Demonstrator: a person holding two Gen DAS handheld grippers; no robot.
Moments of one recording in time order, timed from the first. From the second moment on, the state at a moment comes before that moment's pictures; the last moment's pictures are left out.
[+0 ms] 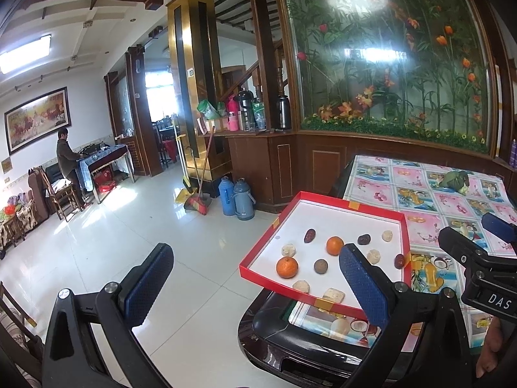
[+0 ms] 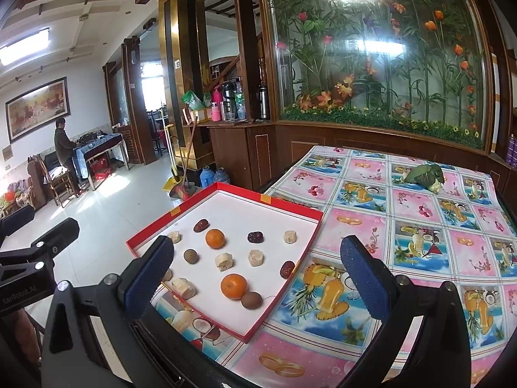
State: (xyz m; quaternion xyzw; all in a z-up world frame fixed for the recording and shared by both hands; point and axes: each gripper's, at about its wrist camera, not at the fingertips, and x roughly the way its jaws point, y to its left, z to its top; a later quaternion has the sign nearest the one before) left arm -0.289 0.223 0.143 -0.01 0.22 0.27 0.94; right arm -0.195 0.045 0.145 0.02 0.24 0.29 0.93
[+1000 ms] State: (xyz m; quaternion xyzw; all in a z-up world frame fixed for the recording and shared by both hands) left arm -0.292 0.230 0.132 -0.01 0.24 0.24 0.94; right arm -0.199 0.054 0.143 0.00 0.24 0.29 0.93
